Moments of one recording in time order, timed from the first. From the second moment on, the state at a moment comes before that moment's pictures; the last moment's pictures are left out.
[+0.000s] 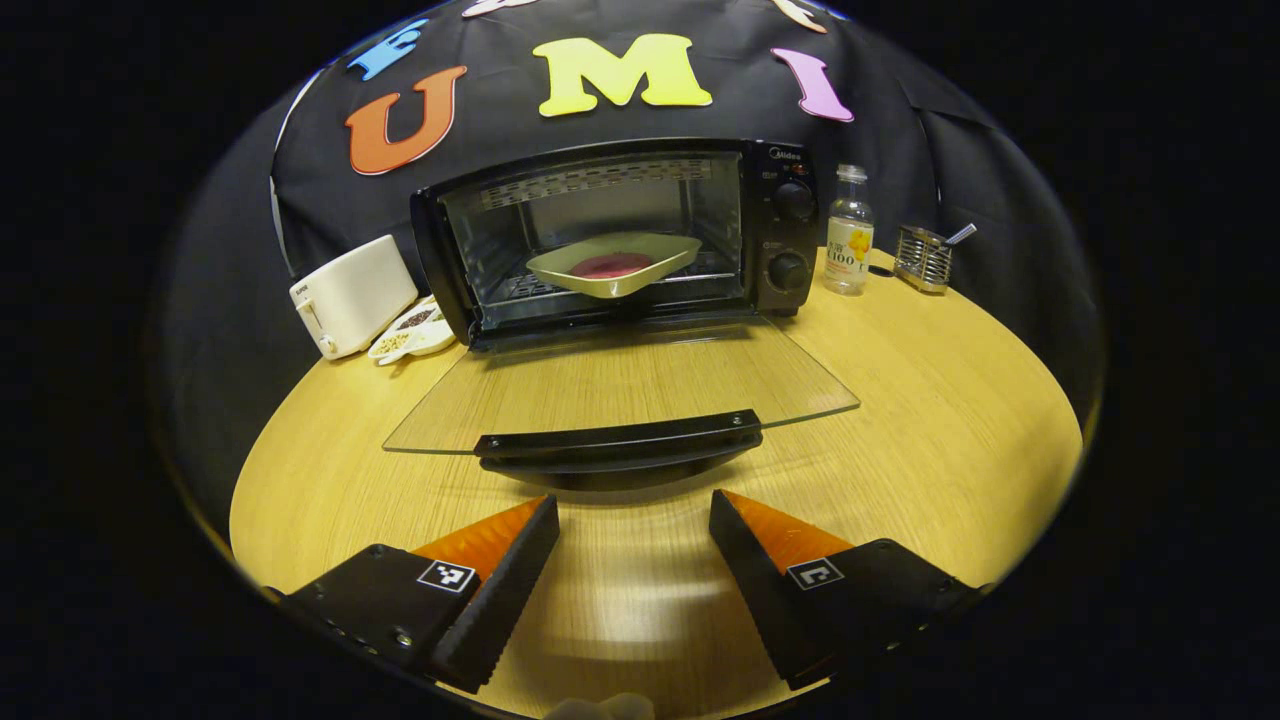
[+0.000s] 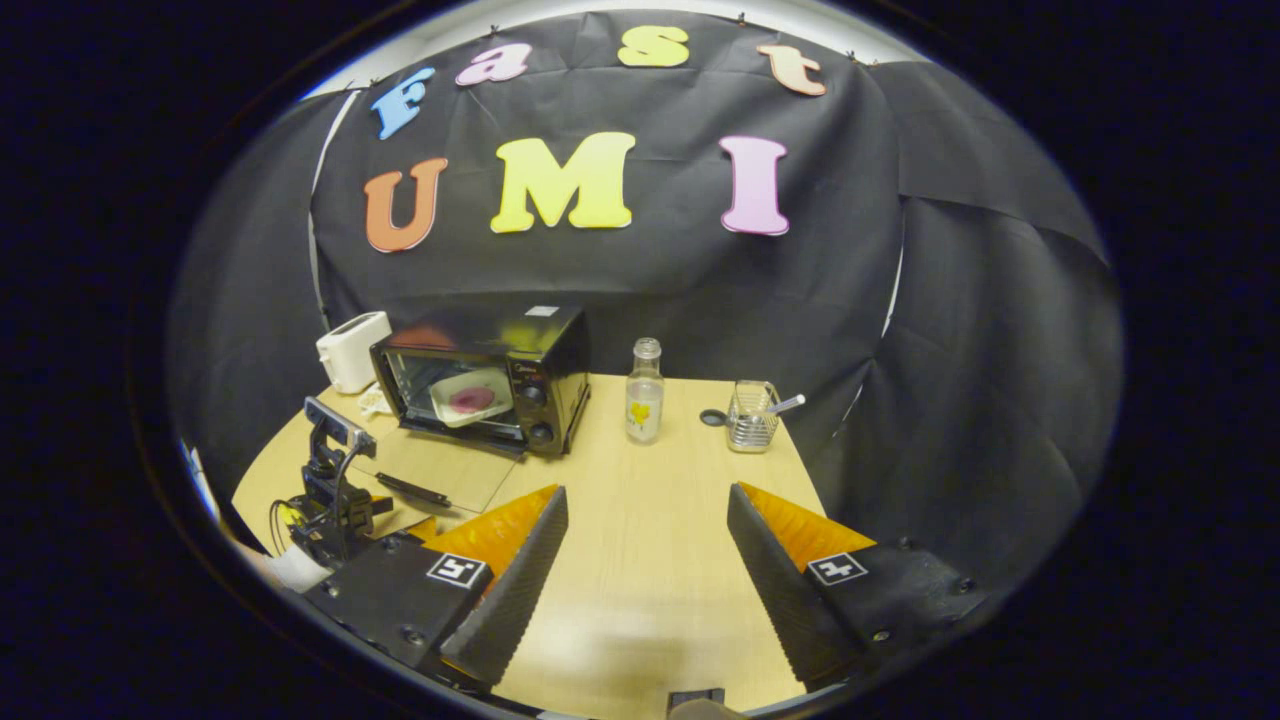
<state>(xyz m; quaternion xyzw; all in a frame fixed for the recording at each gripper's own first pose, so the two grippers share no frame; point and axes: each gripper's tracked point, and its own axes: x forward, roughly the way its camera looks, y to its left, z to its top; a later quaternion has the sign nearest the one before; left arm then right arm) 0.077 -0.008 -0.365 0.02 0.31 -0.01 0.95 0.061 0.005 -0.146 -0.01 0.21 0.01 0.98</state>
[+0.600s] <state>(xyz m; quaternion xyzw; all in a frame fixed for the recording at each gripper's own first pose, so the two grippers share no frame) 0.089 0.000 -0.331 0.00 0.30 0.02 0.95 0.061 -0.003 -0.144 0.02 0.21 0.01 0.98</state>
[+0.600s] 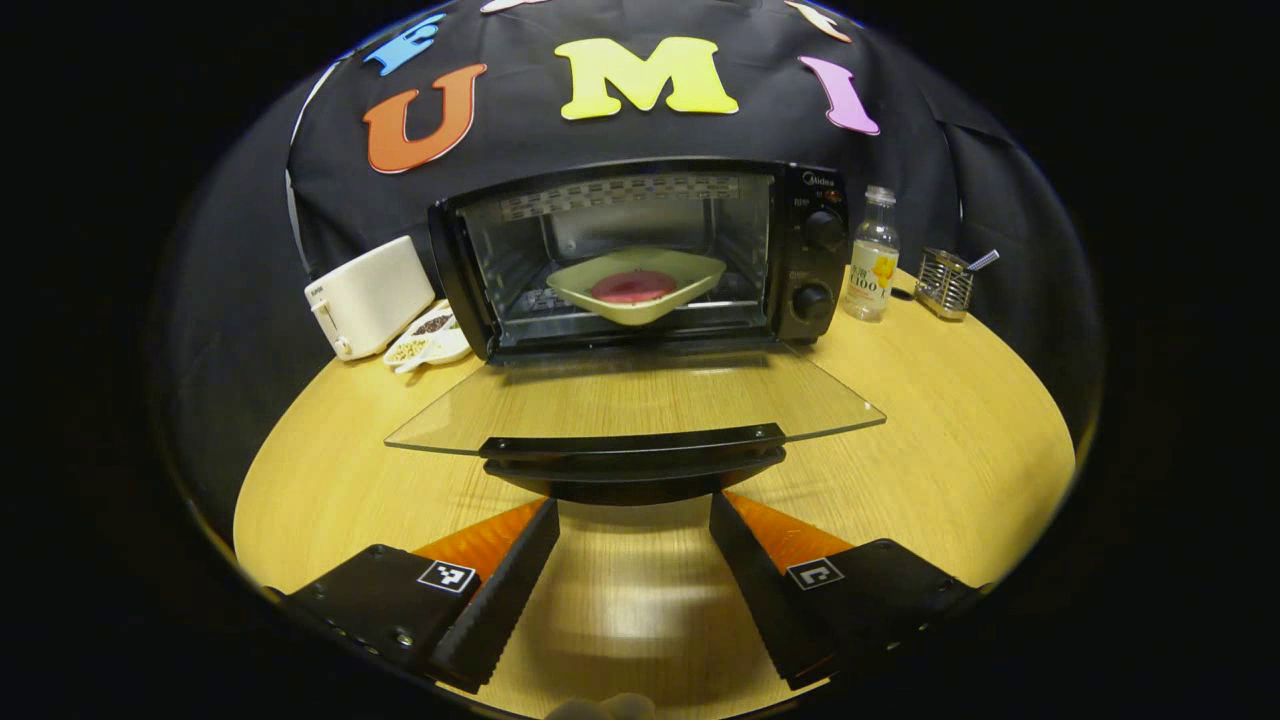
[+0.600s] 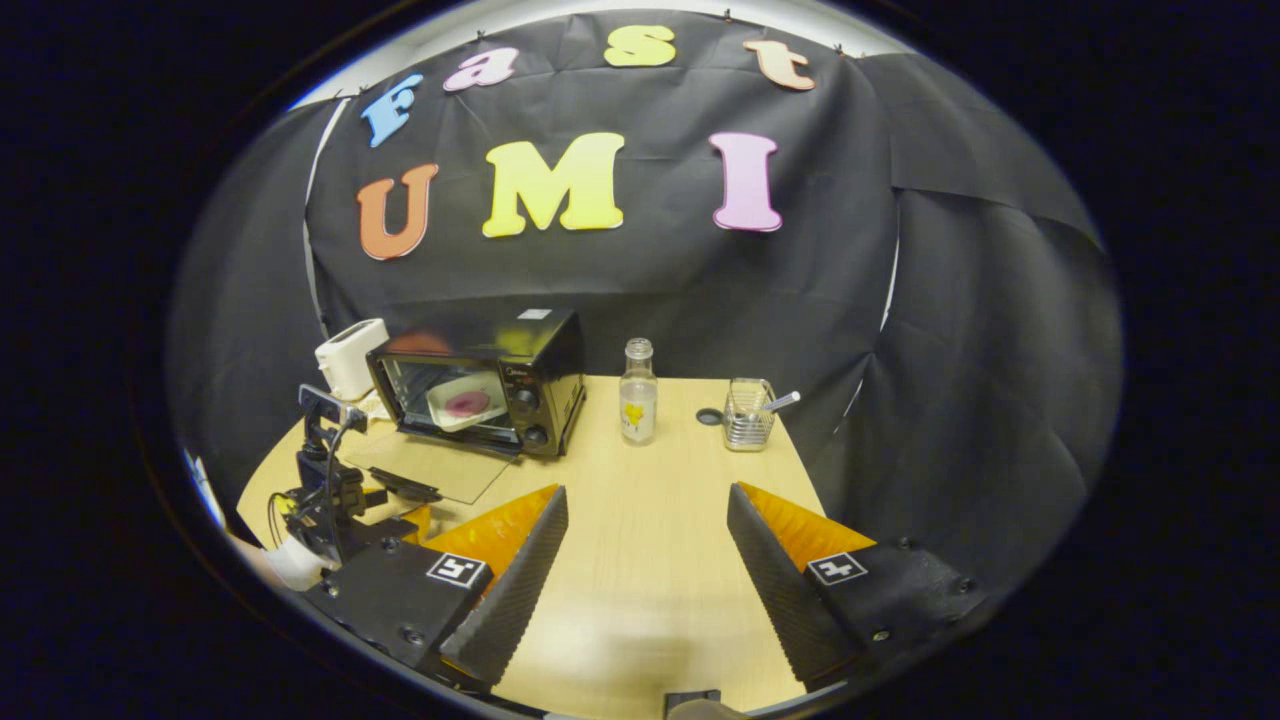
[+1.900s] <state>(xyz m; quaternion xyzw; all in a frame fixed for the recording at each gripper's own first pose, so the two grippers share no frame) 0.197 0.021 -0.200 0.03 0.18 0.00 0.98 0.045 -0.014 -0.140 0.05 0.20 -0.02 0.98</state>
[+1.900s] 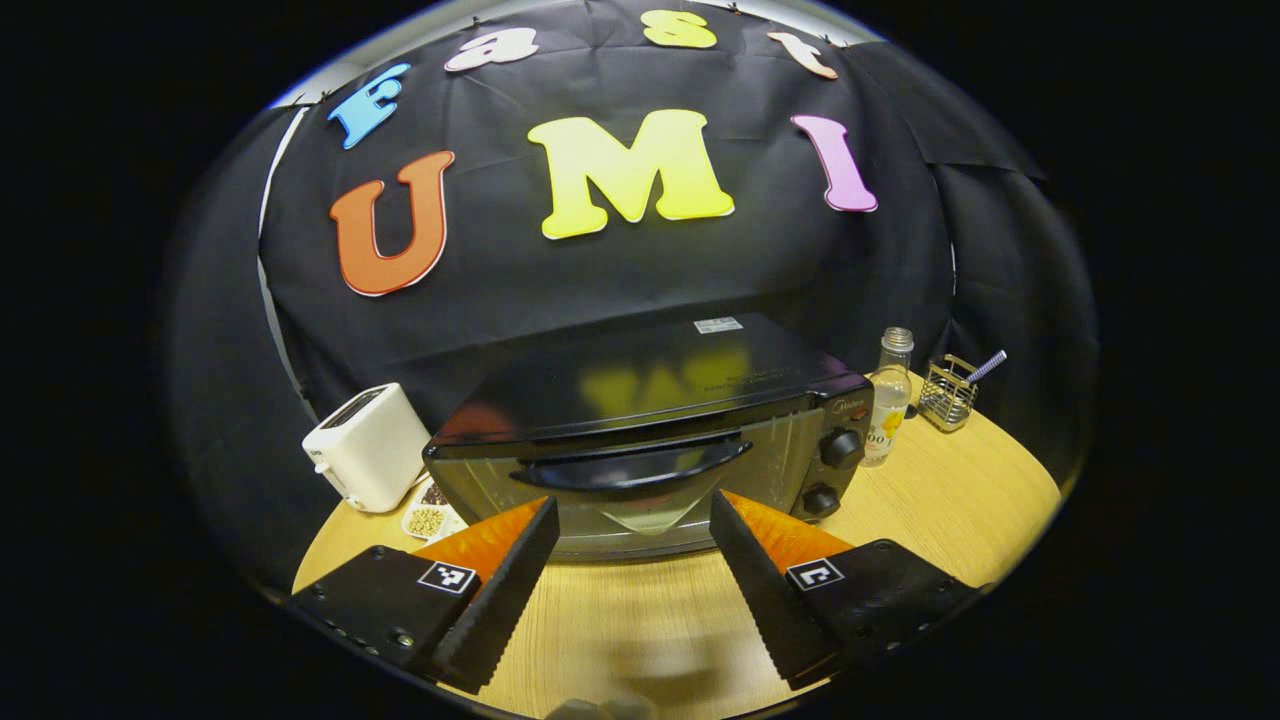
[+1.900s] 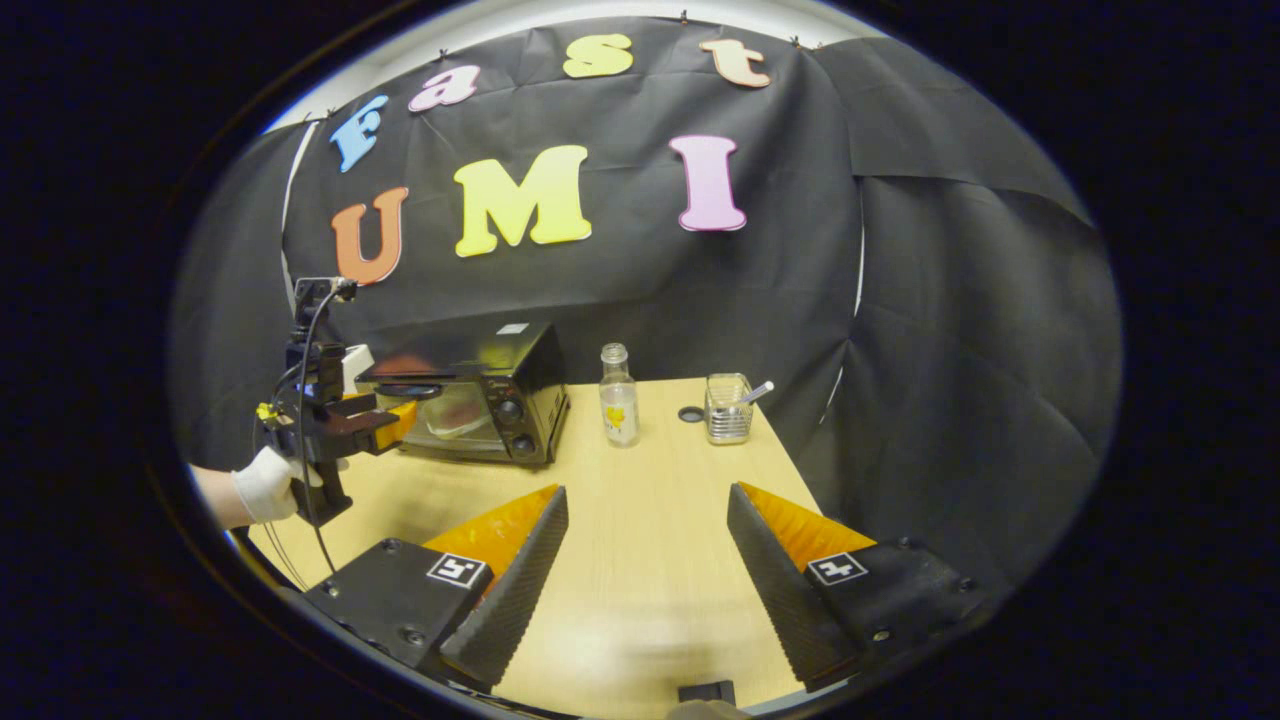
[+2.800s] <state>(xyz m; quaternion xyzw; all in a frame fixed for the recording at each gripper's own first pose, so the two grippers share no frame) 0.019 0.025 -0.010 -0.02 0.02 -0.01 1.00 -0.019 0.010 -0.024 0.08 0.07 0.00 0.99</state>
